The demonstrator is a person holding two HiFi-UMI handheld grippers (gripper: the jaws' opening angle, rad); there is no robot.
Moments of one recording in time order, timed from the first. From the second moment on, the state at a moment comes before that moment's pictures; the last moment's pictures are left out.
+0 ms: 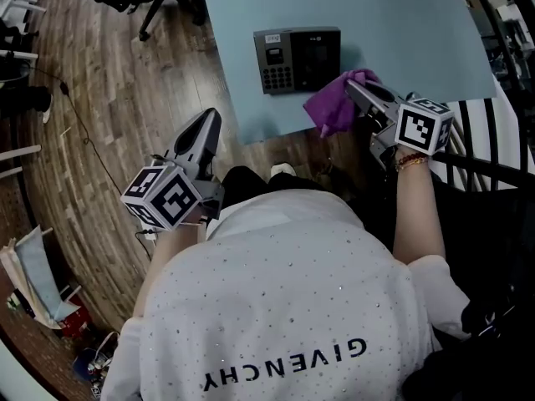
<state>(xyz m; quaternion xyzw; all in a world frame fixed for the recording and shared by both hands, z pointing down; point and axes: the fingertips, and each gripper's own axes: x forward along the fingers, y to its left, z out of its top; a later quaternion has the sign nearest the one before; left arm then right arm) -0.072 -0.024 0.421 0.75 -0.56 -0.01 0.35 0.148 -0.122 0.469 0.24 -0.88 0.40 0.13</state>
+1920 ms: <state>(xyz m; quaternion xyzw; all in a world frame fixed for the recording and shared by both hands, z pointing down) -0.130 -0.212 0.380 0.90 -0.29 0.00 0.32 -0.001 -0.201 0.288 0.47 -0.88 0.06 0.03</state>
